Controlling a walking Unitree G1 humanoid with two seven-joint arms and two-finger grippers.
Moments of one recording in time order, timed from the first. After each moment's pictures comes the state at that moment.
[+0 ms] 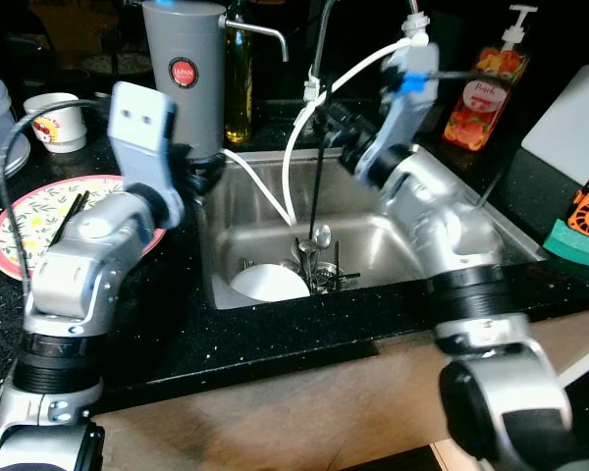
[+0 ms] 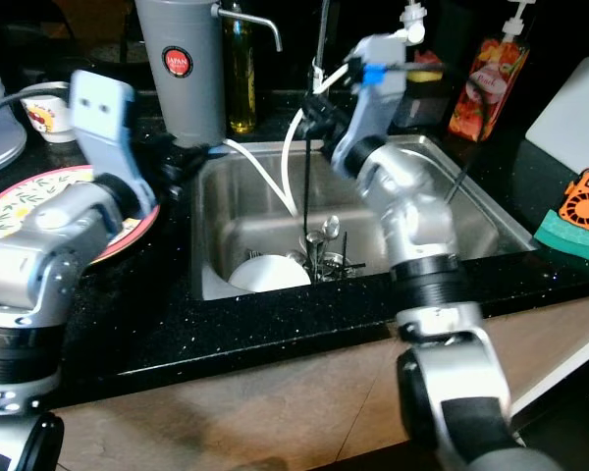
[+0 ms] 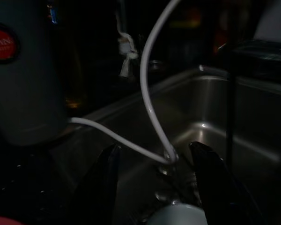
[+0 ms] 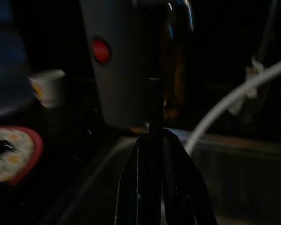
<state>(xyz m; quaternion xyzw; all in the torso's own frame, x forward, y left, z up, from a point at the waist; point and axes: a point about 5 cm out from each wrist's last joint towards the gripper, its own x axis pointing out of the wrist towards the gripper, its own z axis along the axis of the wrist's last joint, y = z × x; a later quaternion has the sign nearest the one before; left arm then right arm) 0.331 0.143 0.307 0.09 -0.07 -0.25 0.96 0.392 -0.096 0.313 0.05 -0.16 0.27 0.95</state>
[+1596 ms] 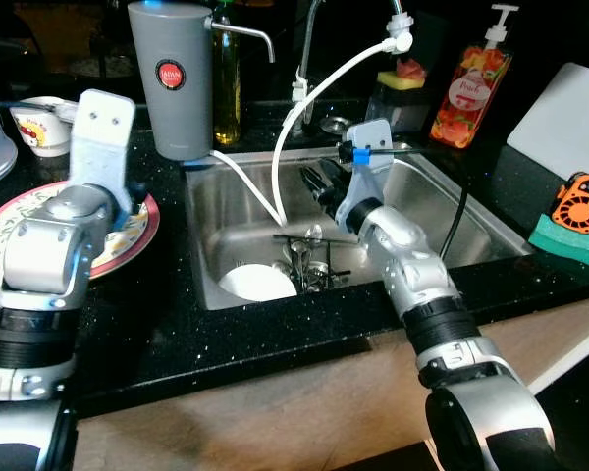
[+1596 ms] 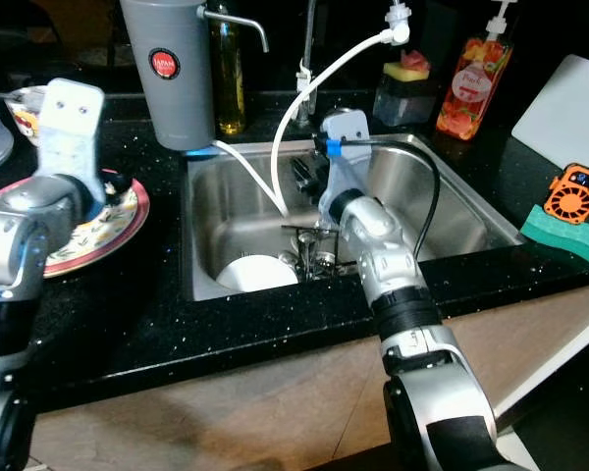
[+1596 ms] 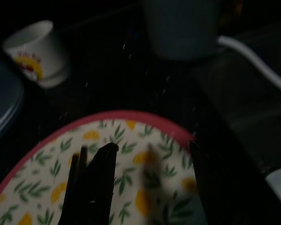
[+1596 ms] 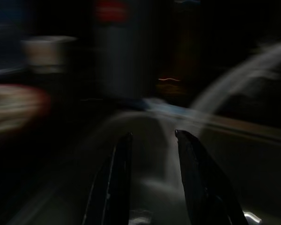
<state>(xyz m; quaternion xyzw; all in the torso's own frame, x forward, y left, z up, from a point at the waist) 0.343 0.220 0.302 0.13 0.08 0.08 0.99 0.386 -0.079 0.285 -0.01 -0.13 0.33 0.93</state>
